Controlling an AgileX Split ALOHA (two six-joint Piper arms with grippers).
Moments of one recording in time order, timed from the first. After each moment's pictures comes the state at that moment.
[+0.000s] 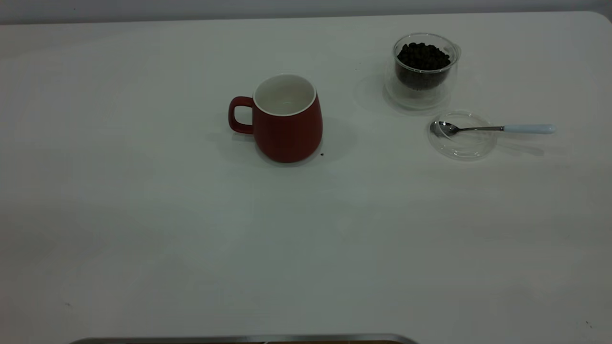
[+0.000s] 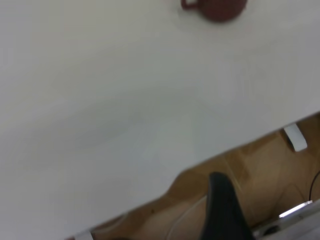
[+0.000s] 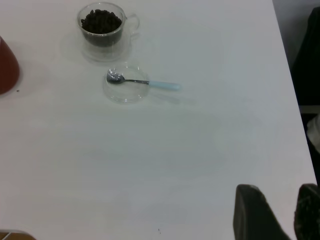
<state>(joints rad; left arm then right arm) -0.42 0.20 -0.58 0.00 1.17 -0.05 -0.01 -0.02 -0.47 0.04 1.13 -0.06</state>
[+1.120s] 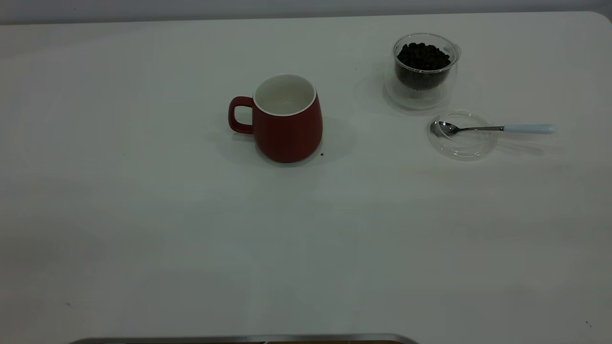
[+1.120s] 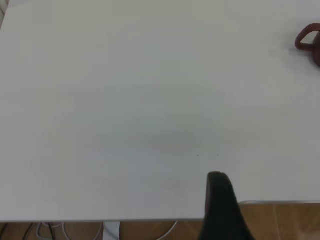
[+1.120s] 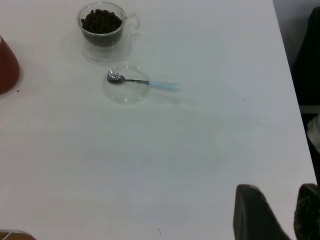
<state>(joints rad) 0.05 -0.02 -0.49 -0.03 1.13 0.04 -0.01 -0.02 -0.47 0.04 1.13 -0.06</state>
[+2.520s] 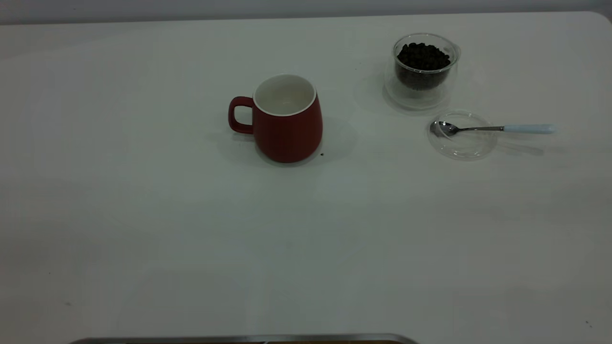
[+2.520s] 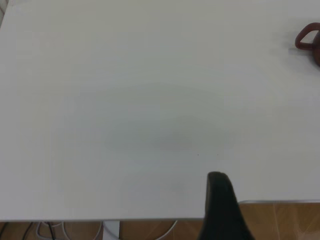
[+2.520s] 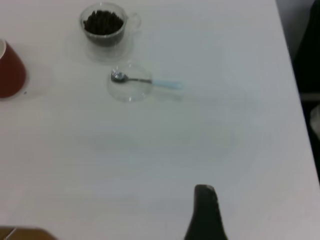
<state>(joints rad) 0.05 -0.02 -0.49 -0.03 1.13 0.03 -0.01 0.23 -0.62 0.06 1.14 -0.03</state>
